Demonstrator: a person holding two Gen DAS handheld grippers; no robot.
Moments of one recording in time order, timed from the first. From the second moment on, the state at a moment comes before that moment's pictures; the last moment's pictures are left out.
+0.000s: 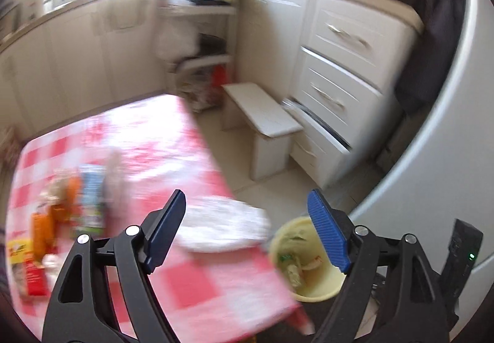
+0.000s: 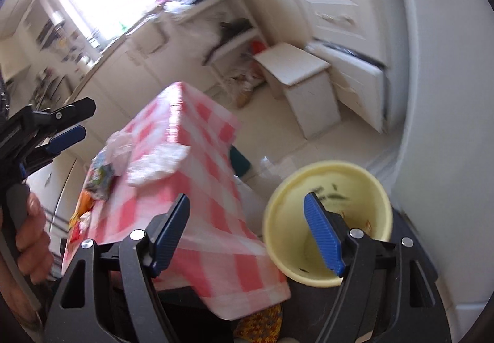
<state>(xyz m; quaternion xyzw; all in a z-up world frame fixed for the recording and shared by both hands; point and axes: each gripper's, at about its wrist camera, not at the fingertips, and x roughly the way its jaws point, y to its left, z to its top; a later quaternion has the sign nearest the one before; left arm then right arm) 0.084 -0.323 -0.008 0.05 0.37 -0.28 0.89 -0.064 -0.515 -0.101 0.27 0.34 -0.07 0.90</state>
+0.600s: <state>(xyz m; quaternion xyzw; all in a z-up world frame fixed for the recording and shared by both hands) 0.150 -0.013 -0.068 0.03 0.45 -0.03 0.89 0.033 -0.355 -0.034 0.11 0.37 0.13 0.91</state>
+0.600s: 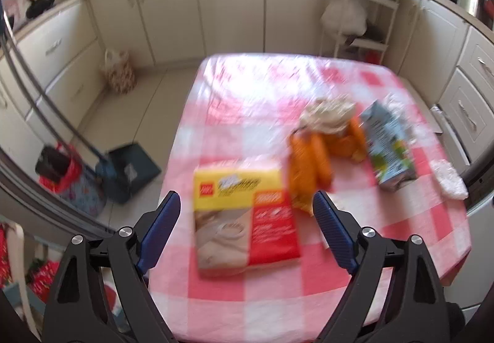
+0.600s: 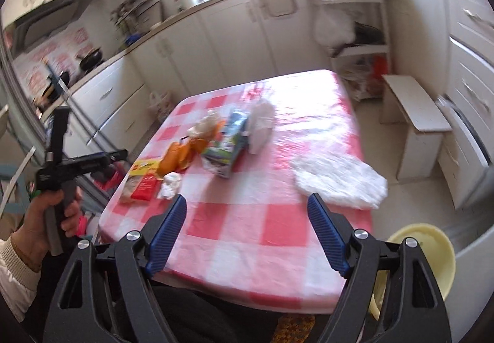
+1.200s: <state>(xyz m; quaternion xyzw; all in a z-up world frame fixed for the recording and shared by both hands) 0.172 0.025 -0.132 -0.02 0.53 -0.01 0.85 0.138 -0.185 -0.098 -0.05 0.46 0.26 0.85</state>
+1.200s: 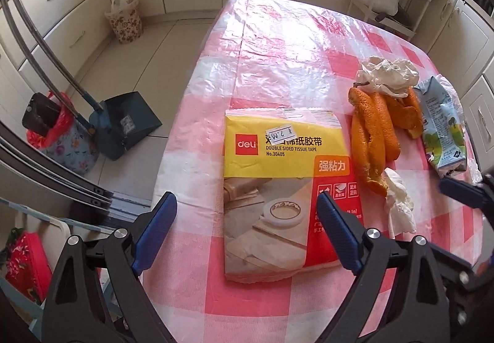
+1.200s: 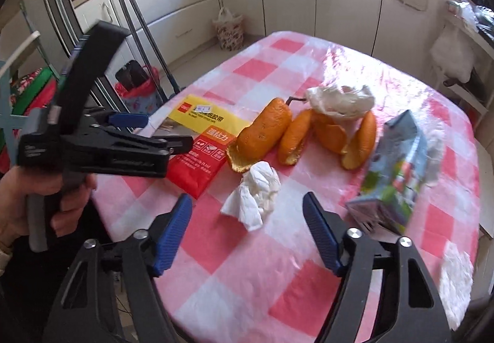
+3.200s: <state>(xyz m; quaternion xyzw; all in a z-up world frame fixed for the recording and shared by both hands) 0.074 -0.234 0.010 0.00 0.41 -0.31 0.86 -0.051 -0.503 -0.113 0.23 0.40 0.01 0.89</state>
